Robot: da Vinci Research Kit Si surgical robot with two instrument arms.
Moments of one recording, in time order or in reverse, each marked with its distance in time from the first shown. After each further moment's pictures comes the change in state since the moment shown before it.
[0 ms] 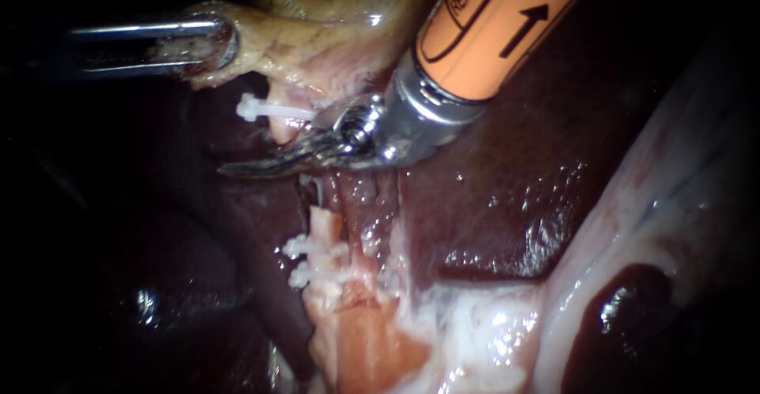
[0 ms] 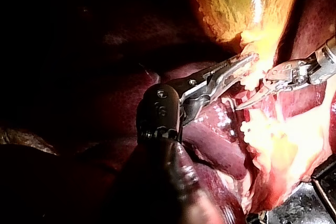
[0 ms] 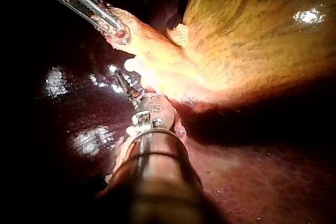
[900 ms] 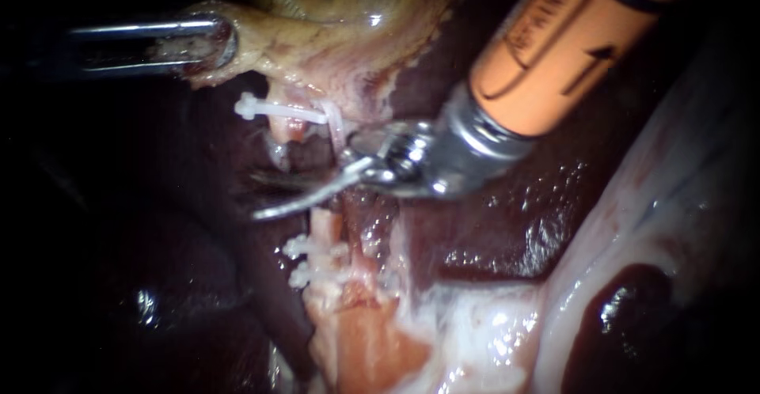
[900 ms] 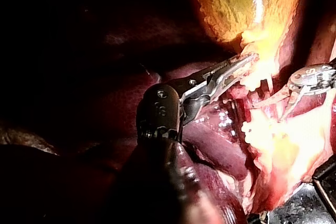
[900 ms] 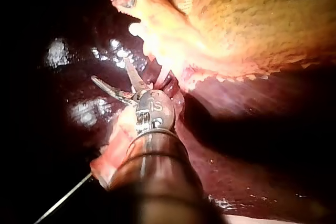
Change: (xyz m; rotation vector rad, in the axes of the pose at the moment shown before) right arm -0.003 -0.004 -0.004 -0.061 0.141 -0.274; left arm 0.000 0.000 0.000 0.002 0.000 0.001
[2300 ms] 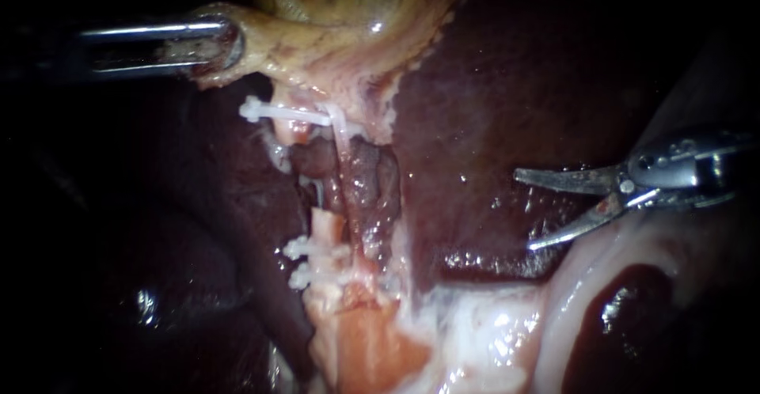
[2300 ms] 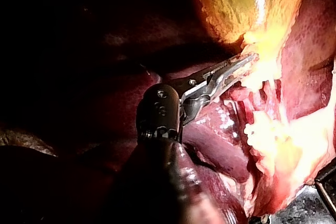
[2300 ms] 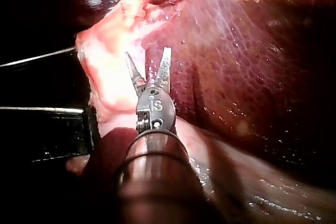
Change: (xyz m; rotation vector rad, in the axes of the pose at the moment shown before) right arm -0.007 -0.004 -0.019 -0.275 -0.138 -0.280; left arm -0.001 -0.002 0.002 0.007 0.007 0.008
